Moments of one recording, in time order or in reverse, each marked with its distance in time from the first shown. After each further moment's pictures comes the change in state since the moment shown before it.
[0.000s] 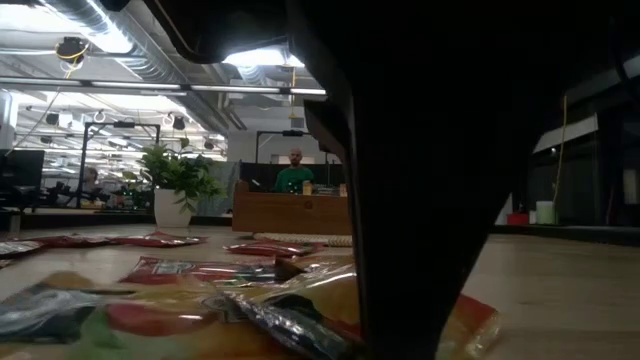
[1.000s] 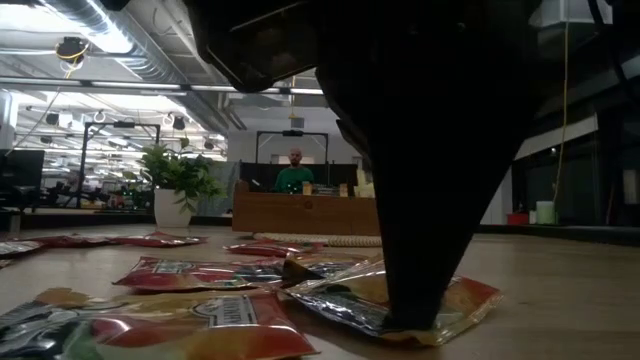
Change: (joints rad) left arm 0.000 0.000 0.000 0.005 -0.001 0.000; right arm -0.014 0.000 0.000 -0.110 0.105 0.131
